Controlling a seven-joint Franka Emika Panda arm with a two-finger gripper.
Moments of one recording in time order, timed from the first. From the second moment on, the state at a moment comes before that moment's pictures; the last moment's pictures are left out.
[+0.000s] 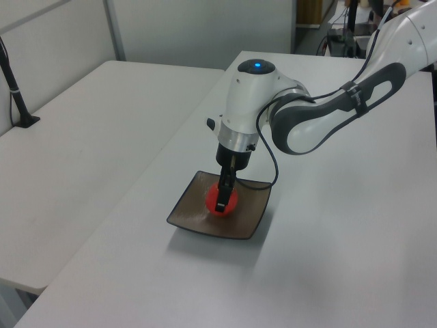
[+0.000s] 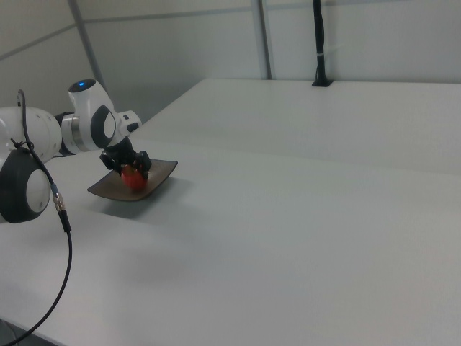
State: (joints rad) arm 0.44 0.69 0.10 -1.34 -0.12 2.30 0.22
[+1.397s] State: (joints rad) arm 0.36 0.27 0.09 -1.38 -0.12 1.91 0.40
